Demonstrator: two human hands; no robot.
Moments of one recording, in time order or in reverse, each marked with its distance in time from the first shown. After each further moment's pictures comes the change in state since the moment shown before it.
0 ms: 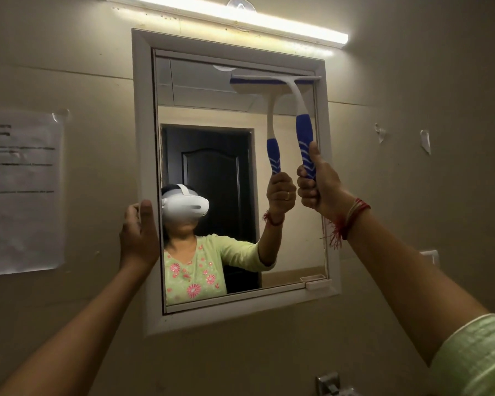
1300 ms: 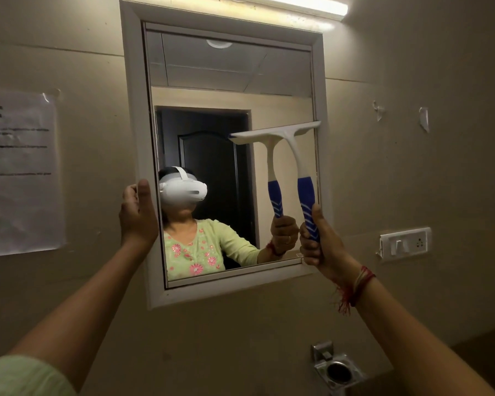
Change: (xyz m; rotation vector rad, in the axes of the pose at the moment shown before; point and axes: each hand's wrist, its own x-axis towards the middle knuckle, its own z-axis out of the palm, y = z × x) left_hand -0.001 0.003 -0.001 -0.024 -0.032 -0.040; right_hand -0.067 0.116 -0.049 0.045 -0.024 0.122
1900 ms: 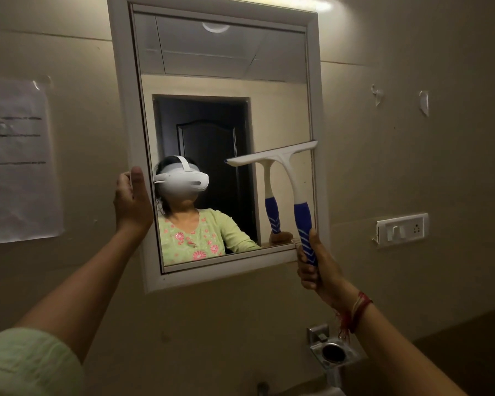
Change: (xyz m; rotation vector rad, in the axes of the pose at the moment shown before) left_hand -0.002 0.003 -0.001 0.048 0.008 0.010; right_hand -0.038 0.051 -0.018 -0.009 -0.010 0.049
